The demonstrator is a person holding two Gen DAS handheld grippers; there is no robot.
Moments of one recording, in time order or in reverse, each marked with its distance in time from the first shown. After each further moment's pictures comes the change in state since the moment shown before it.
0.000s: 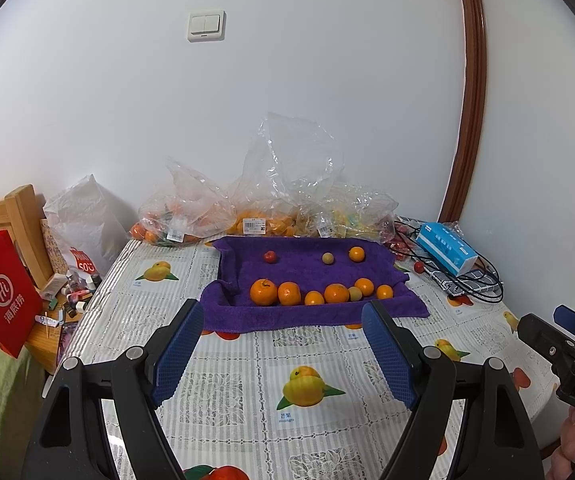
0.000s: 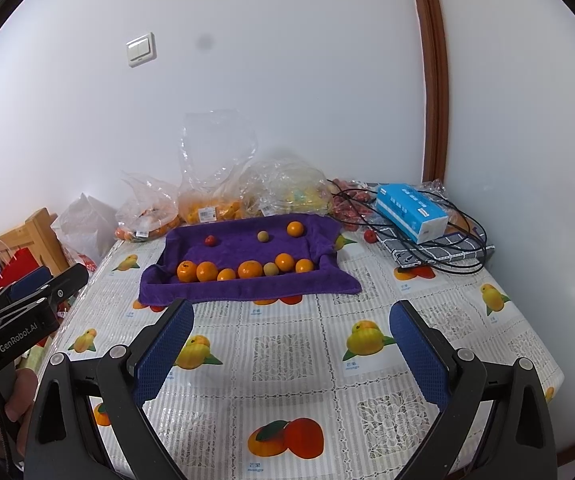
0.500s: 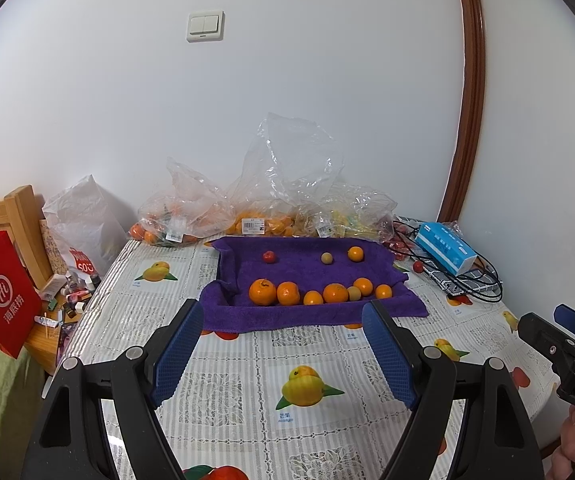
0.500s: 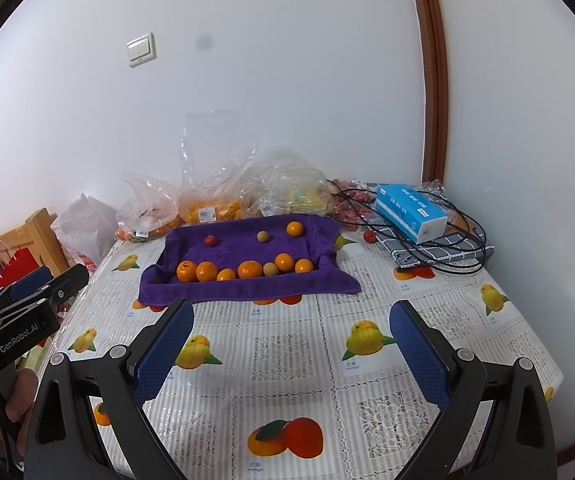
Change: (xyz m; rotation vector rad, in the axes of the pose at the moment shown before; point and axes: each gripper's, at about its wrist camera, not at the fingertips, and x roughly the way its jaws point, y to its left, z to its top) left arm 0.000 -0.001 0.000 -0.001 -0.002 0.002; right arm -0.001 0.000 0.000 0.001 -0.003 -0.002
